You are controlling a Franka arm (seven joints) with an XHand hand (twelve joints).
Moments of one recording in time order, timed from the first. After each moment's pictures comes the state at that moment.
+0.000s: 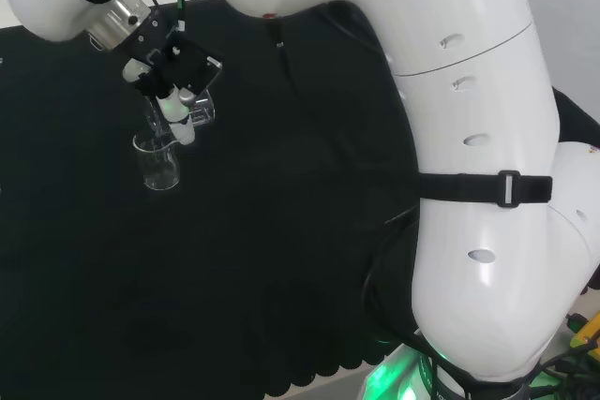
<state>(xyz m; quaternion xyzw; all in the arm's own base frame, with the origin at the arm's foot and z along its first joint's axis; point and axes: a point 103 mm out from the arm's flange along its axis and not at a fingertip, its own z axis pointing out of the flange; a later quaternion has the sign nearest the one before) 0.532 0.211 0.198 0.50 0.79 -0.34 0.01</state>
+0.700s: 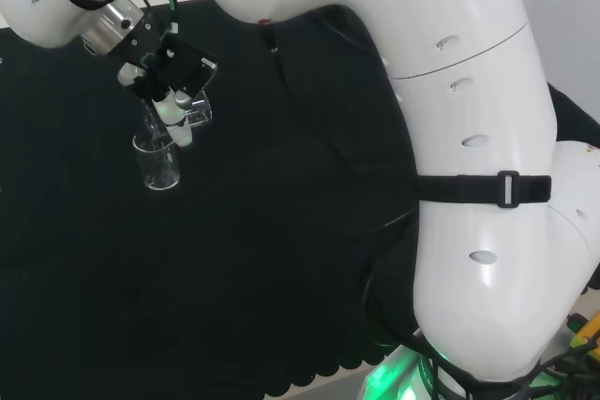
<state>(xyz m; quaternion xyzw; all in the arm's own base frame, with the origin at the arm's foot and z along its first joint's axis) 0.530 0.218 0.198 0.50 0.79 -0.35 0.02</state>
